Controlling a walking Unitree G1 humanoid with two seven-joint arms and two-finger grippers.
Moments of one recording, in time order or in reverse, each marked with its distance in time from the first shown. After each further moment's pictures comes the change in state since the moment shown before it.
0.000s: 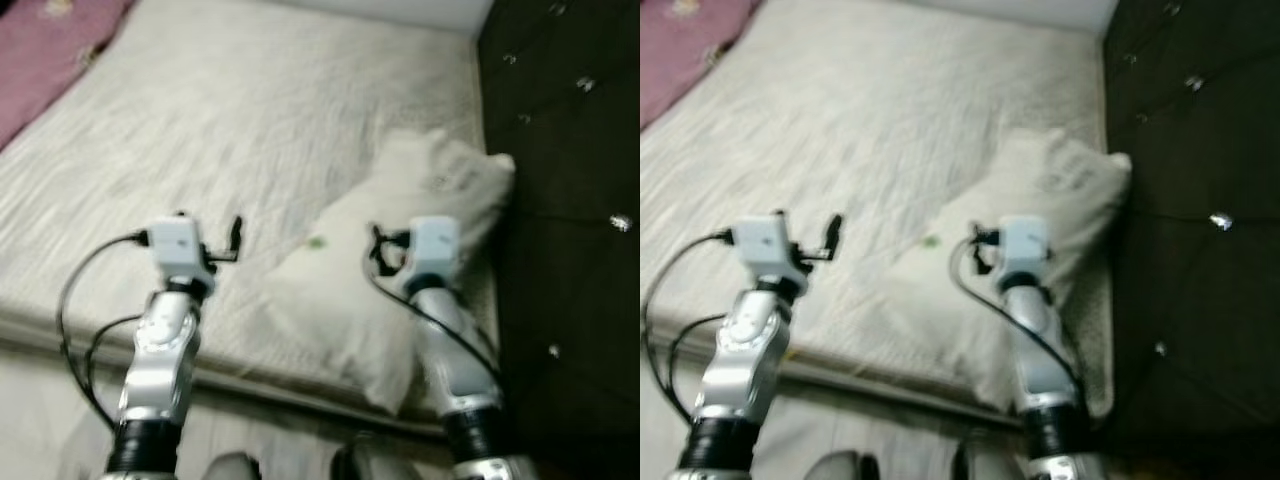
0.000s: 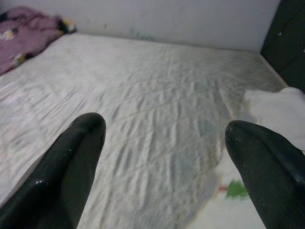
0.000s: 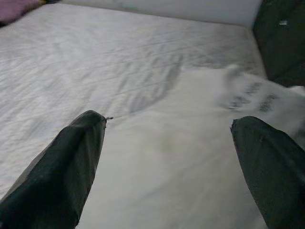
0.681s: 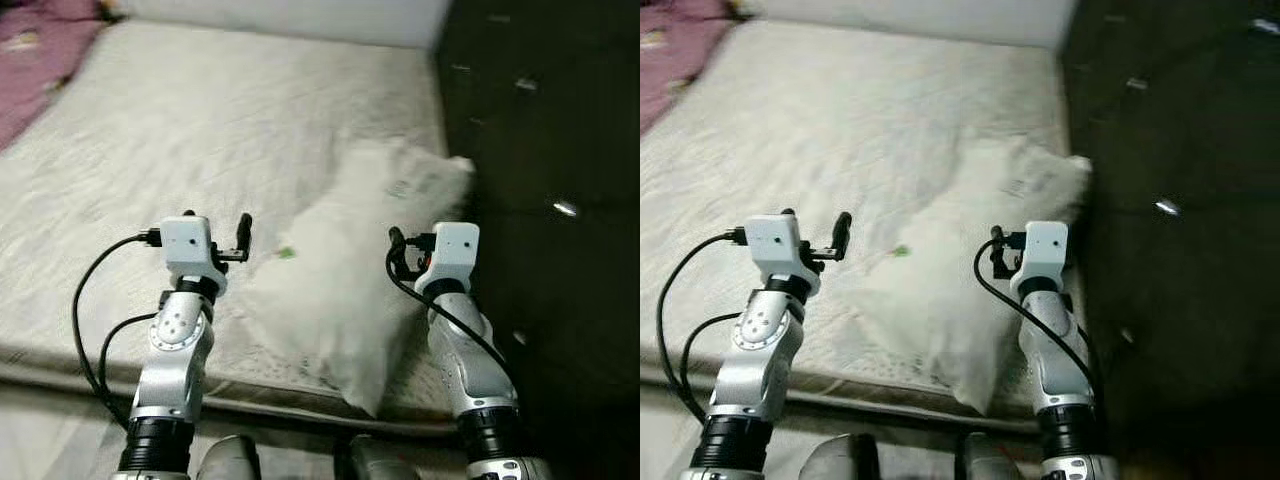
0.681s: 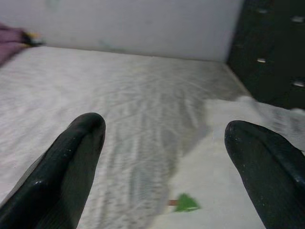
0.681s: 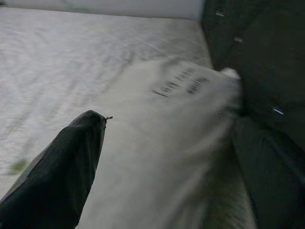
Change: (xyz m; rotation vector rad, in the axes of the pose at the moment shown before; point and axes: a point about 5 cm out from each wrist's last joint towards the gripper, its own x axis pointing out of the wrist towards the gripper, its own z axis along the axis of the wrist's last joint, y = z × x) left arm 0.000 -0.012 -0.003 -0.012 0.005 -0.006; right arm -0.002 -0.029 -0.011 0.033 0.042 -0.091
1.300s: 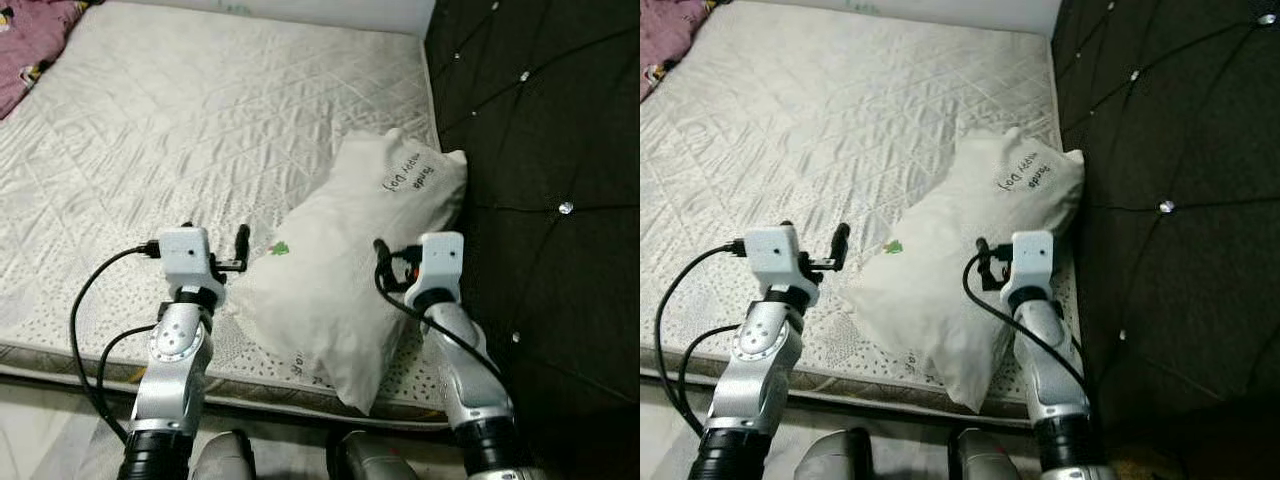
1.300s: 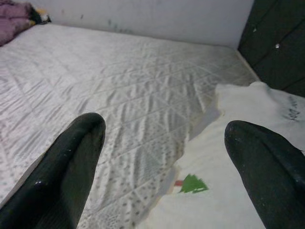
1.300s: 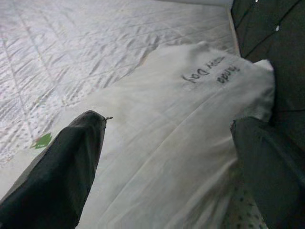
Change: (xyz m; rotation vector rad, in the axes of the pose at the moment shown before) left arm -0.010 0.003 -0.008 -0.006 0.038 0.028; right arm -0.008 0.011 -0.010 -0.010 0.022 0.107
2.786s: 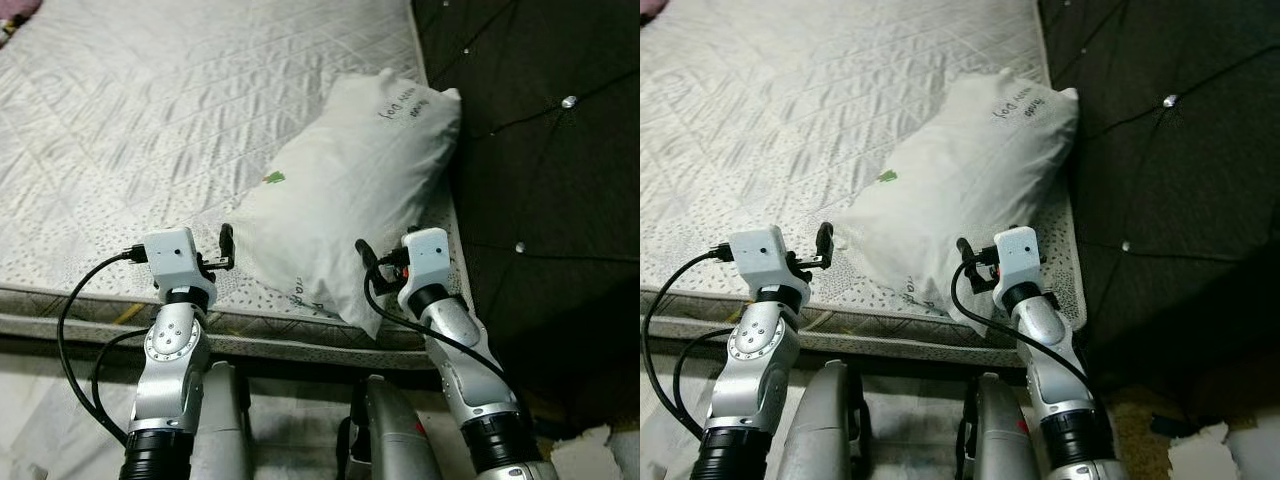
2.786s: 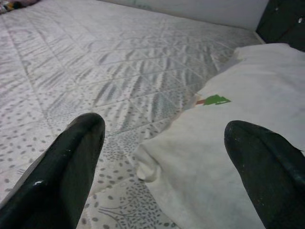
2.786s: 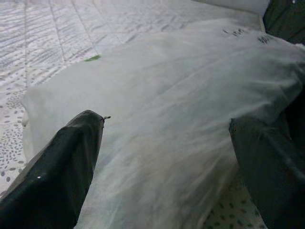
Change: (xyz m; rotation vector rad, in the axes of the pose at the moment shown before) left arm 0.001 0.009 0.000 -0.032 0.011 0.122; right arm 0.003 0.008 0.009 -0.113 -0.071 0.196
